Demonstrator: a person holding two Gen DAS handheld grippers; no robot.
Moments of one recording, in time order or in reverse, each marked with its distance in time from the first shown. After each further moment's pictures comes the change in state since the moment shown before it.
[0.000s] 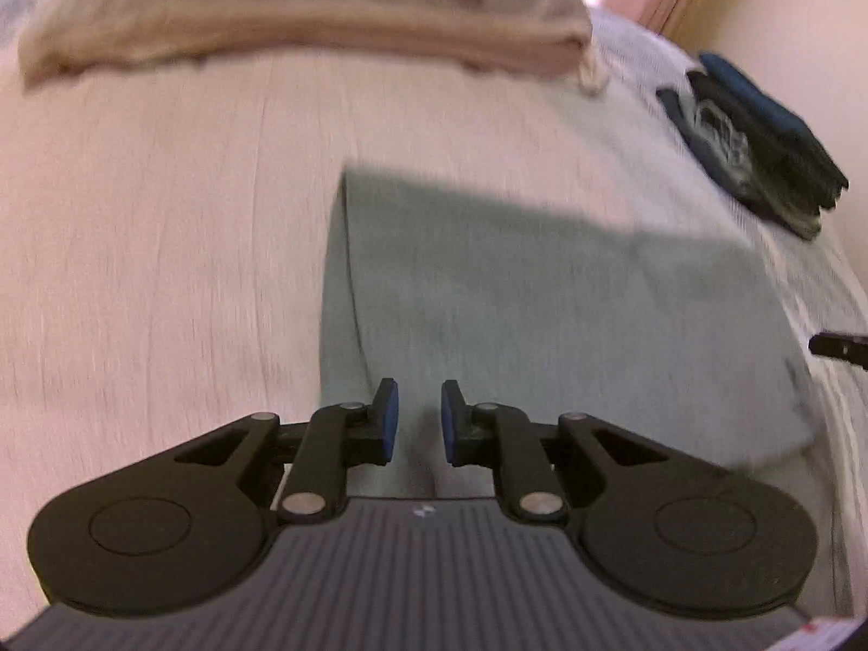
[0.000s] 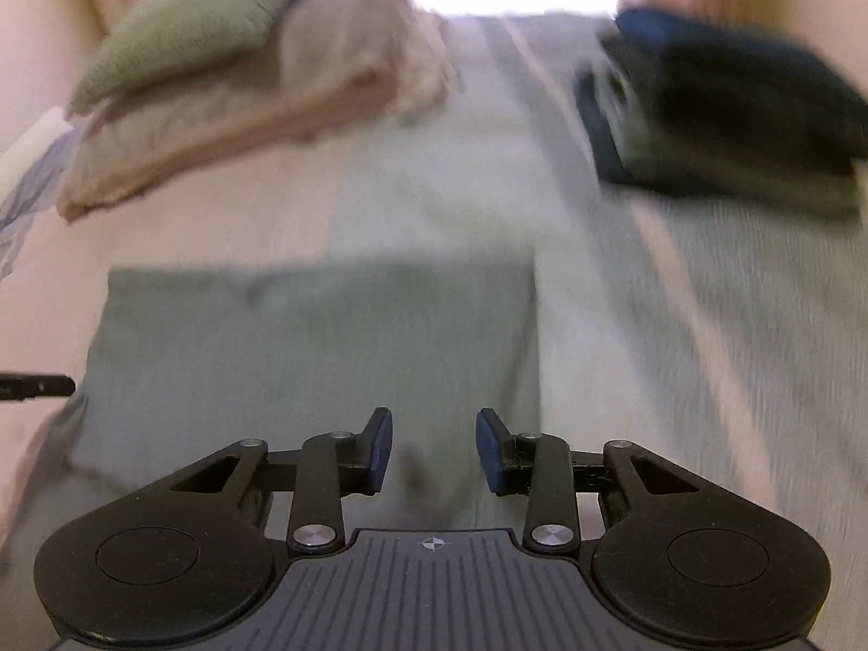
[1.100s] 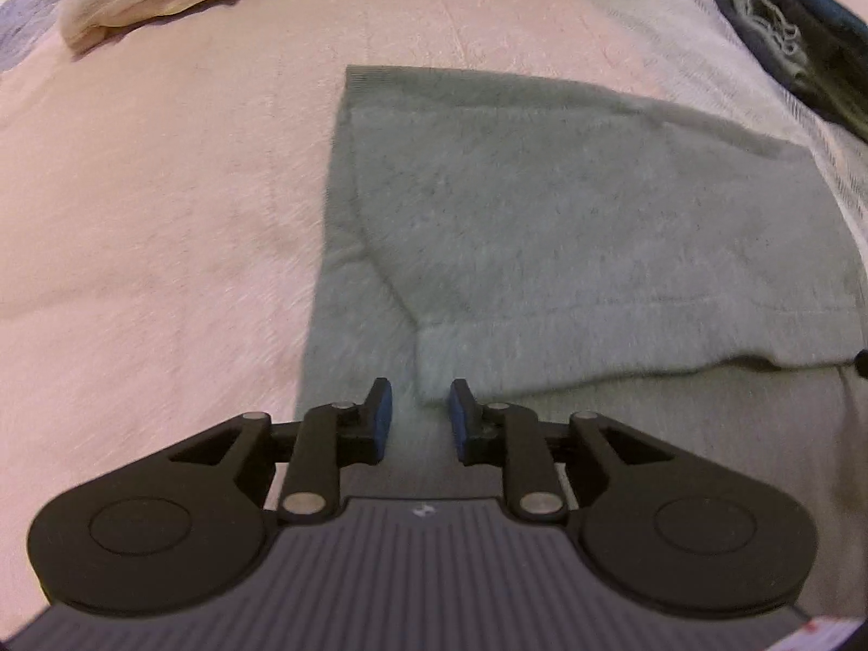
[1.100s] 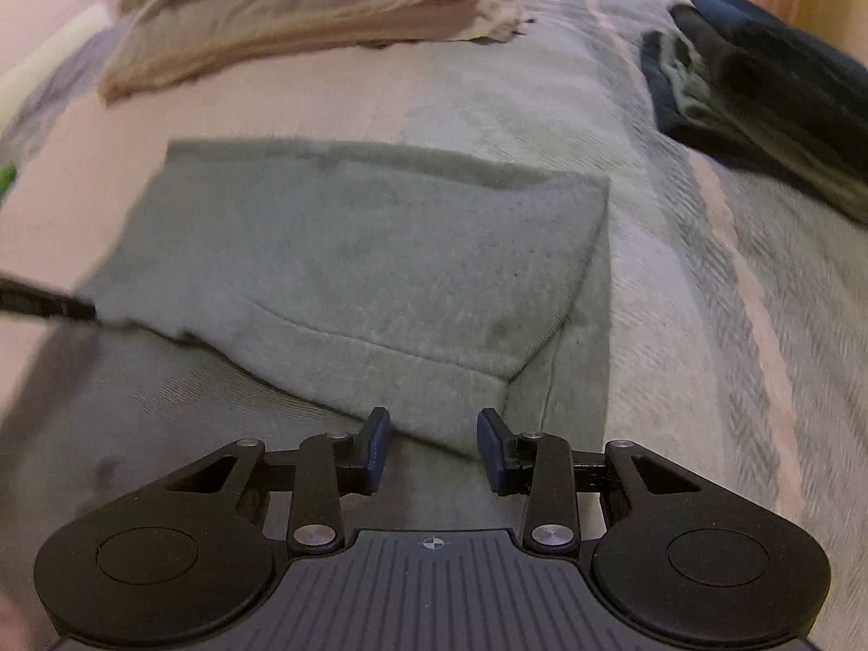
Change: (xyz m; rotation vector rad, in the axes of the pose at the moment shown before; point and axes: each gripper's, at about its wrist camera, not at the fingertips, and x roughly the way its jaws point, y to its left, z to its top) left arm -0.024 -0.059 -0.038 0.031 0.240 0.248; right arm -0.039 0.023 -0.069 -0.015 0.208 0.029
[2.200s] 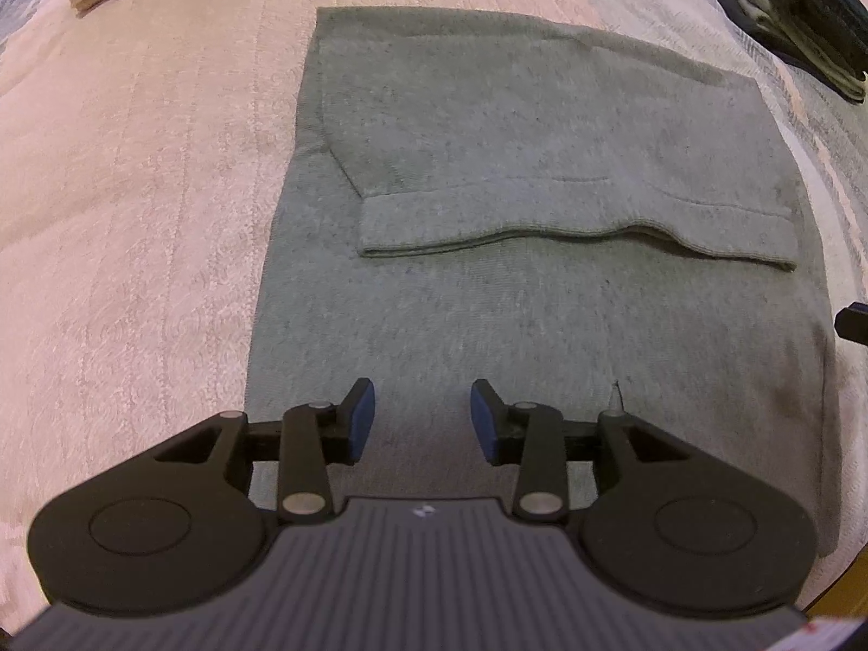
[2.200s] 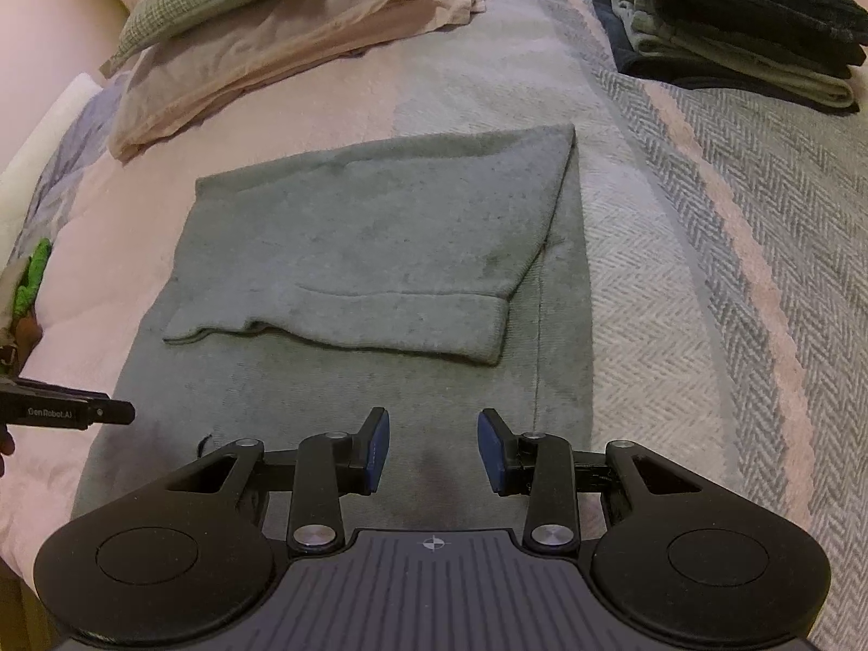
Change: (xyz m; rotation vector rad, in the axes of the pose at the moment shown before) left arm -0.048 -0.039 -0.039 -0.004 0.132 -0.019; right arm -0.041 -0.016 -0.020 0.129 0.051 0.086
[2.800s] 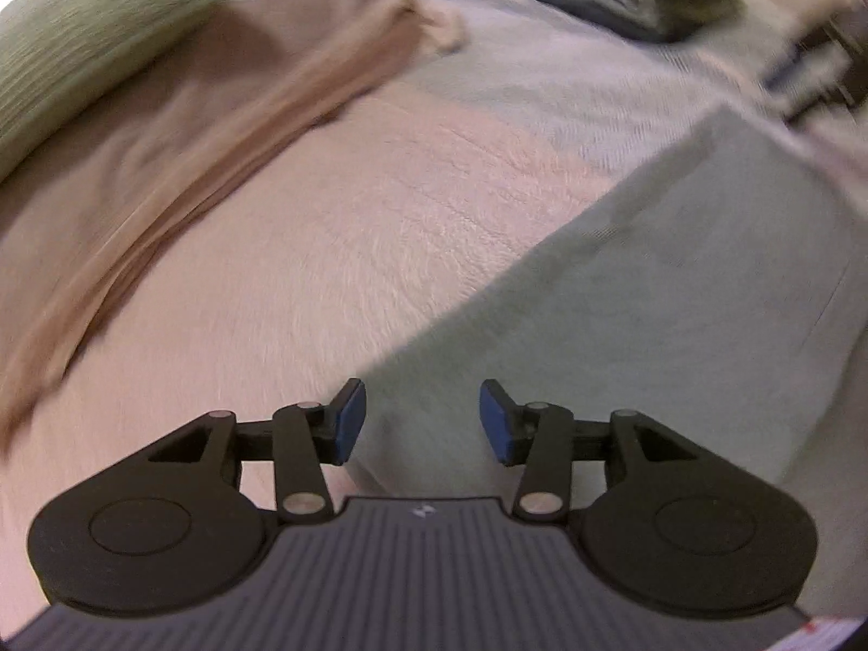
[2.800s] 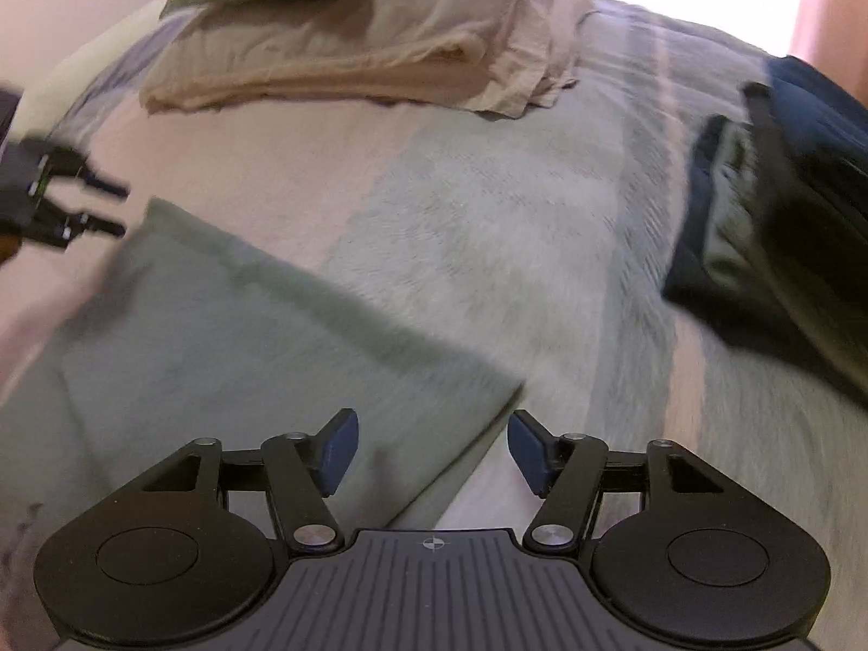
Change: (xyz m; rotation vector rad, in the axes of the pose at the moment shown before) left arm 0.058 0.043 0.200 0.710 -0.311 -0.056; right arm 0.096 -0.078 0.179 -0.478 -0.004 0.048
